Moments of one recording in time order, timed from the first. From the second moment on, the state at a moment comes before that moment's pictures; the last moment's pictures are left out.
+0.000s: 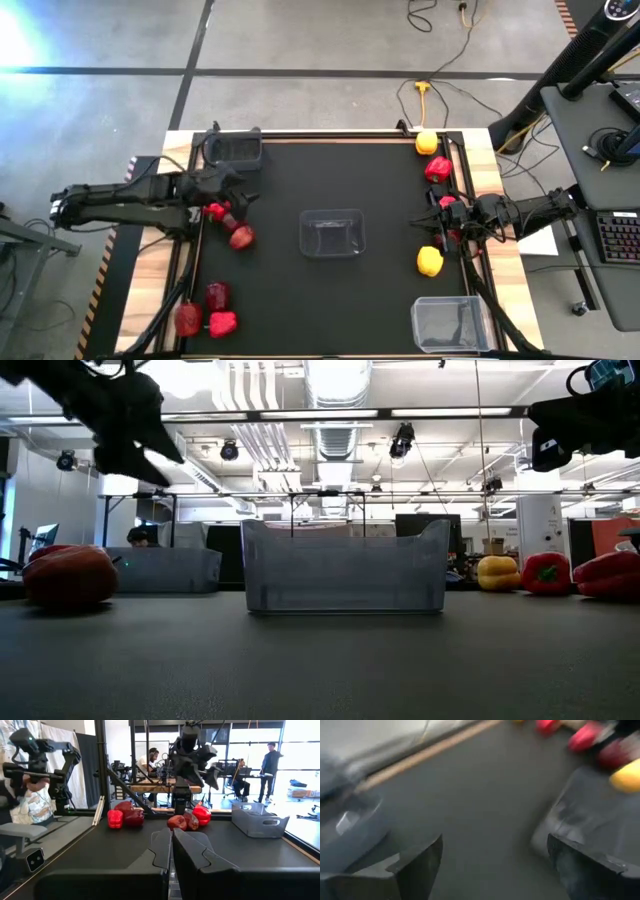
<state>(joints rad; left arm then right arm) 0.11 0.70 0.64 -0.66 -0.34 -0.55 0.19 0.03 0.02 0.11 0.05 0.00</state>
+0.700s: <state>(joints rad) 0.37 1.08 0.85 -1.34 -0.19 -0.66 0.19 0.03 0.02 0.11 0.05 0.00</state>
